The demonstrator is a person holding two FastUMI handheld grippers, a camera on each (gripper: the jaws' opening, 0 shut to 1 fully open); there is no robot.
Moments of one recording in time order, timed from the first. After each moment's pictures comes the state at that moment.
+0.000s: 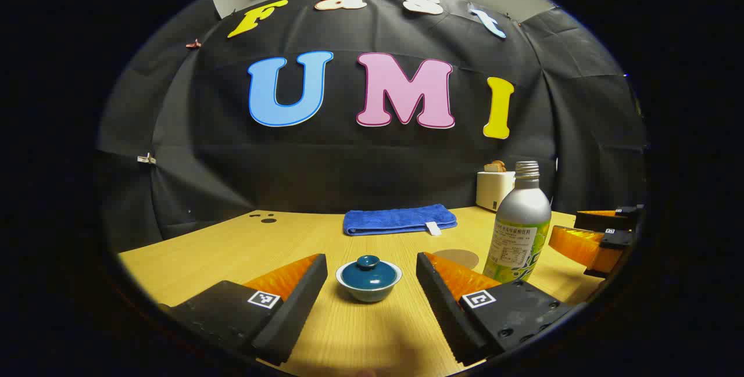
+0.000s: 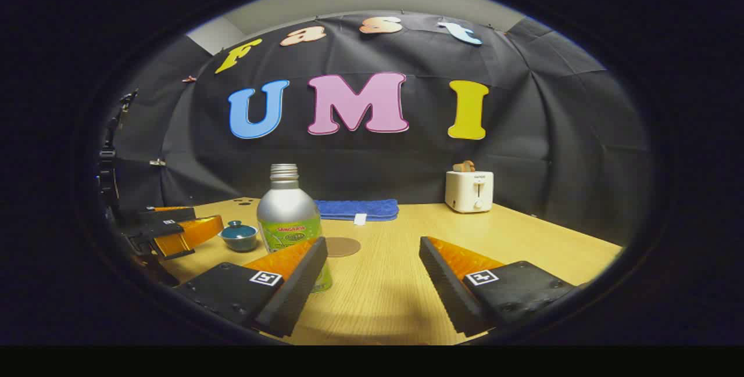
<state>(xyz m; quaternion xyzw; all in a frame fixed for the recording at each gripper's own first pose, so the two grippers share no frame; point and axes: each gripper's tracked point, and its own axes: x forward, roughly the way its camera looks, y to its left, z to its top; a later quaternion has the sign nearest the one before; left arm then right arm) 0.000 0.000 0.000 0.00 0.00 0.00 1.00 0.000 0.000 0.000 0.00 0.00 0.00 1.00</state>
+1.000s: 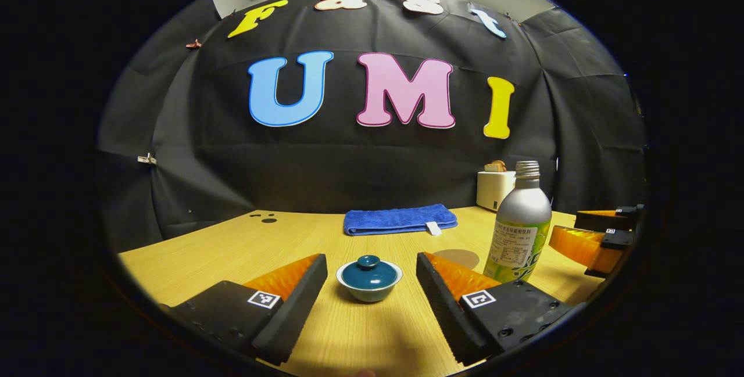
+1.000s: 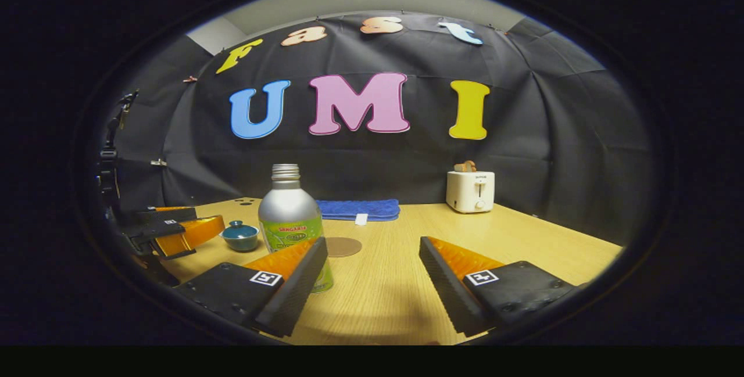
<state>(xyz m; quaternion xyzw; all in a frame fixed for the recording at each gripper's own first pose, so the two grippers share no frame) 0.000 0.001 -0.001 0.00 0.00 0.00 1.00 -0.001 0.000 0.001 0.00 0.00 0.00 1.00</state>
